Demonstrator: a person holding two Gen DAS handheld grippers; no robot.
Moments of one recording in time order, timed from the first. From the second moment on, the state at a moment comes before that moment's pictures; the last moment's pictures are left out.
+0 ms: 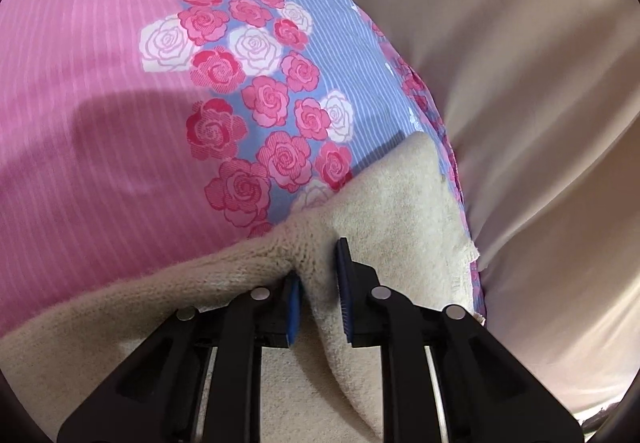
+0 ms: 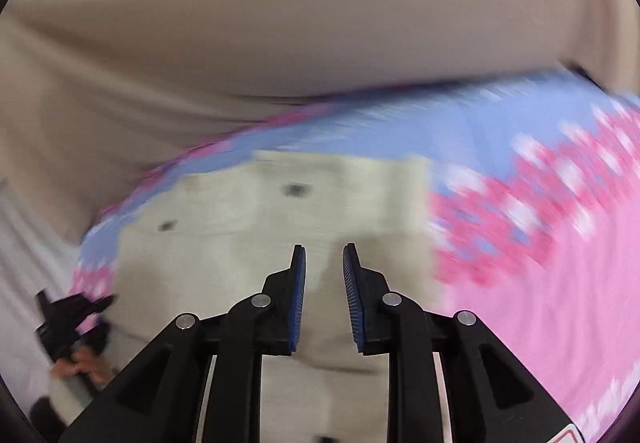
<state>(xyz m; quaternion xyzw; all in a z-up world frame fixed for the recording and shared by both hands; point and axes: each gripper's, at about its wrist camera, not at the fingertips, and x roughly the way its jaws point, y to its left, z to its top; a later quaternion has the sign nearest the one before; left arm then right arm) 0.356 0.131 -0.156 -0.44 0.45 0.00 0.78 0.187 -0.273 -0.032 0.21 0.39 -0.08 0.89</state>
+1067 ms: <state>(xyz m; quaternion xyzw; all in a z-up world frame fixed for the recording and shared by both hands) 0.203 0.220 -0.130 -0.36 0.45 0.01 0.82 0.039 -0.289 -0.091 0.22 0.50 -0.10 0.83</state>
